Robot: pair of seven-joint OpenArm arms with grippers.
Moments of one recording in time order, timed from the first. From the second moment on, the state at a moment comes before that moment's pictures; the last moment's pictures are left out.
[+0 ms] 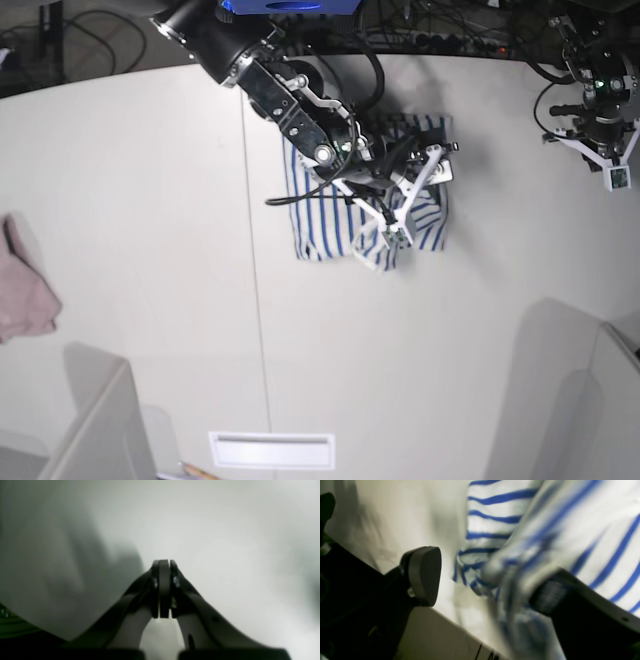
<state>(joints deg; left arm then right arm) 22.2 -12.8 -40.4 102.7 -6.7 -15.8 42.8 7.0 -6.8 -47.4 95.3 20.5 -26.1 -62.7</state>
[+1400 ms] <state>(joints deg) 28.6 -9.9 -30.8 106.9 -33.6 -39.2 44.9 -17.2 13.5 -22.2 112.1 23.8 -26.4 -44.3</state>
